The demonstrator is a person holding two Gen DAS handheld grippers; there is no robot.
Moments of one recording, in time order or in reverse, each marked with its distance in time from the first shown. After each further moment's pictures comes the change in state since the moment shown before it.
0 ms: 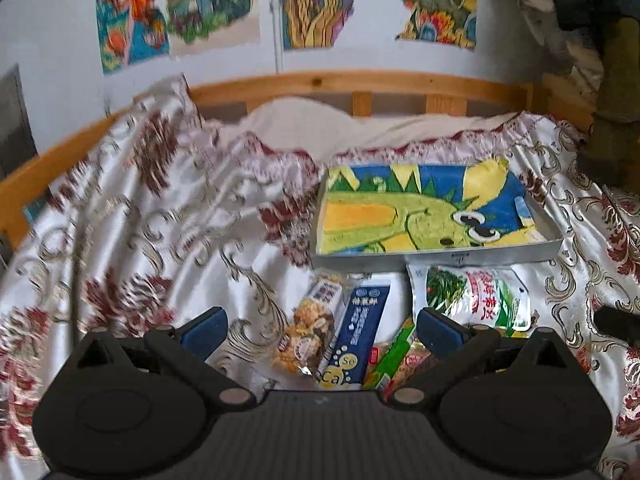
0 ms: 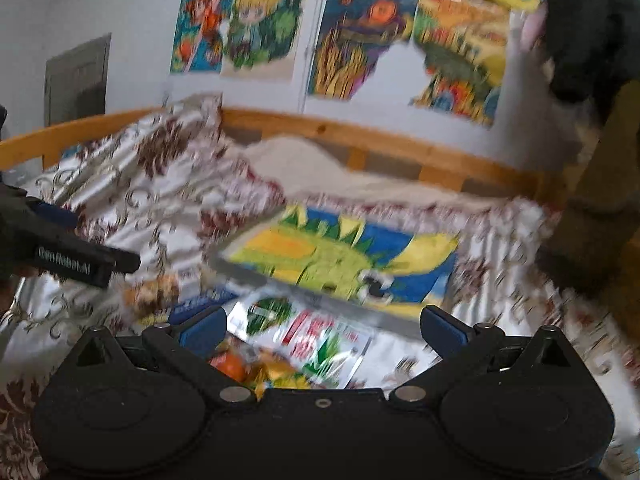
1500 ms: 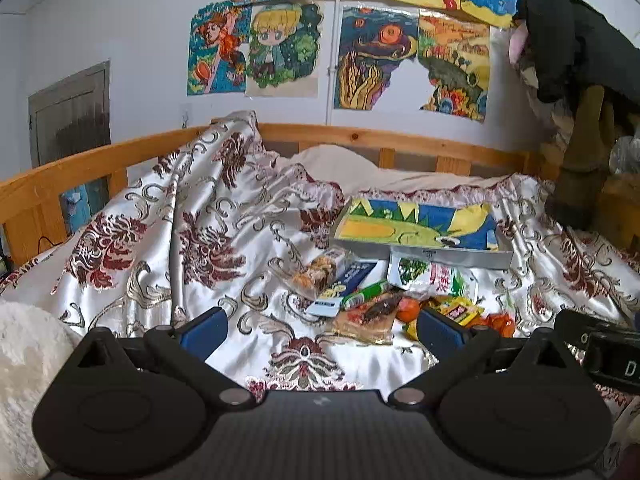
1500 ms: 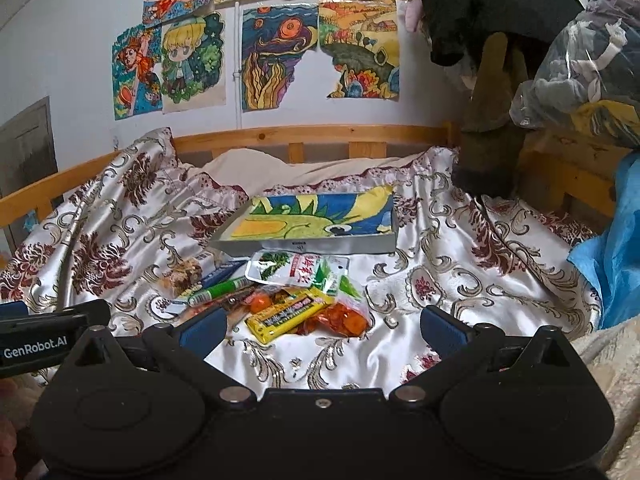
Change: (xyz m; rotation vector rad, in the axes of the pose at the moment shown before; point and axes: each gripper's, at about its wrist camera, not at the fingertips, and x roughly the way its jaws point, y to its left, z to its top) left arm -0.172 -0.028 -0.124 -0.170 -0.229 0.090; right arm -0.153 0.073 -0.083 0.245 -0.091 -0.209
